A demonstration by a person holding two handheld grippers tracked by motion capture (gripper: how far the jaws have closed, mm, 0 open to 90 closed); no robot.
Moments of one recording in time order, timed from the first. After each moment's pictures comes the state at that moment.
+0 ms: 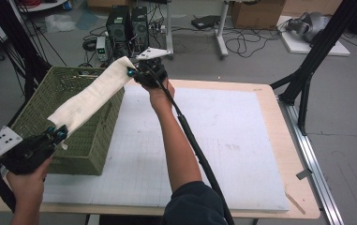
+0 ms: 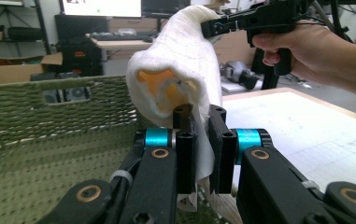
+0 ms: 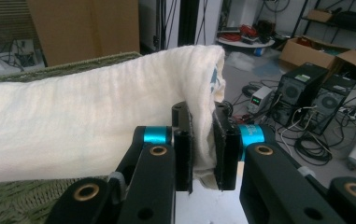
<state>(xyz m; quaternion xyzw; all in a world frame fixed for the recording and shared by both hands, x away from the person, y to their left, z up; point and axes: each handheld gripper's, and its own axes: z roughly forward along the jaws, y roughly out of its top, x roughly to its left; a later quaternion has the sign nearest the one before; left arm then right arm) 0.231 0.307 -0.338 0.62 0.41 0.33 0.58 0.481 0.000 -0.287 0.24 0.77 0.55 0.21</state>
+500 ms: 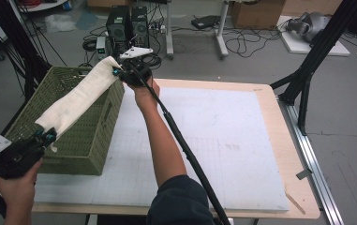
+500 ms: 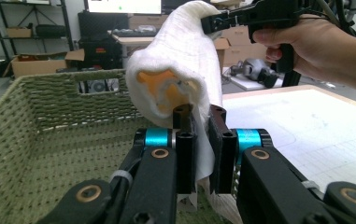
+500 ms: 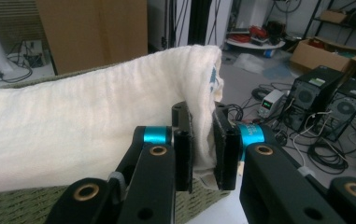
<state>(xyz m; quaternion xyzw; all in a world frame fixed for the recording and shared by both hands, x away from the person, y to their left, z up) 0.220 0.326 -0.341 0.61 0.43 0.35 0.56 0.489 0.043 -0.290 0.23 0.78 0.55 0.20</state>
